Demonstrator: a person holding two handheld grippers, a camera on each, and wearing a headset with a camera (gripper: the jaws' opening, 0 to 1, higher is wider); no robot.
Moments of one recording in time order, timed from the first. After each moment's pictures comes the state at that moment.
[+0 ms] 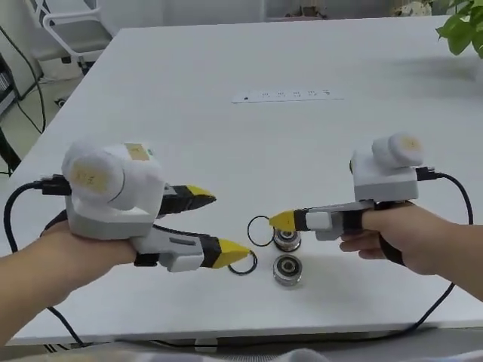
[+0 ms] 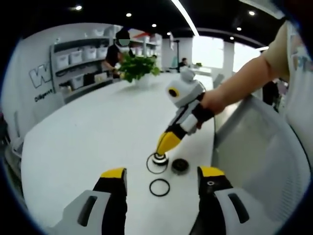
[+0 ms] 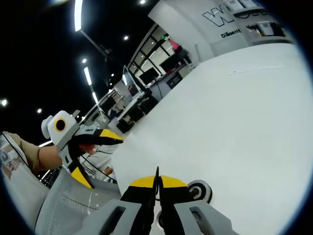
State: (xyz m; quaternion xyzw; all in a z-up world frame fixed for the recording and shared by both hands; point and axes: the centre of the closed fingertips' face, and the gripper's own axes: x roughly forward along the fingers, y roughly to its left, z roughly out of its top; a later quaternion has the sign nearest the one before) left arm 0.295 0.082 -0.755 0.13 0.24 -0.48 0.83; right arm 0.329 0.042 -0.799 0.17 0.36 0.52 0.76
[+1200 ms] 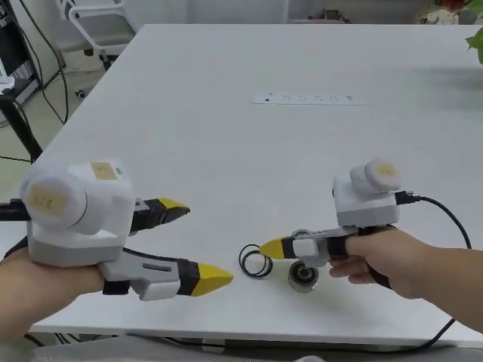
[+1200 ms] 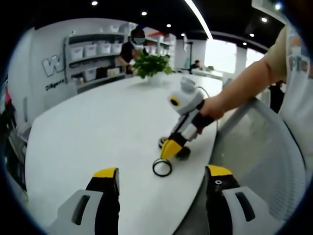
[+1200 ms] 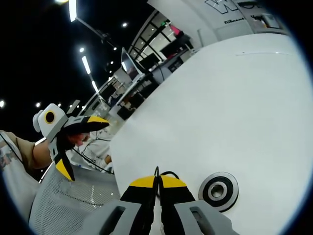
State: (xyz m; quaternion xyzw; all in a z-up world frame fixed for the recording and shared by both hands) left arm 0.276 0.125 -0.759 0.11 0.26 -0.43 0.86; right arm 0.314 0.072 -0.838 0.14 0.41 0.53 0.73
